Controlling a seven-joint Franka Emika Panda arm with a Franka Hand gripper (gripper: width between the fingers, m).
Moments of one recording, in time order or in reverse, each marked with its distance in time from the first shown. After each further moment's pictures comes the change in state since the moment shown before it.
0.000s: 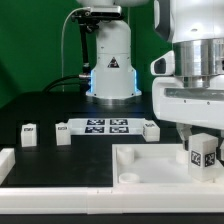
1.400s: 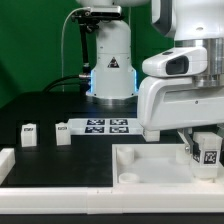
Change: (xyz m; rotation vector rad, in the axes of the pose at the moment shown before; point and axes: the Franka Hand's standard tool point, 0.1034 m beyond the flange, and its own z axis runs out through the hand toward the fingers) arm -0.003 0.002 -0.003 -0.037 -0.061 -1.099
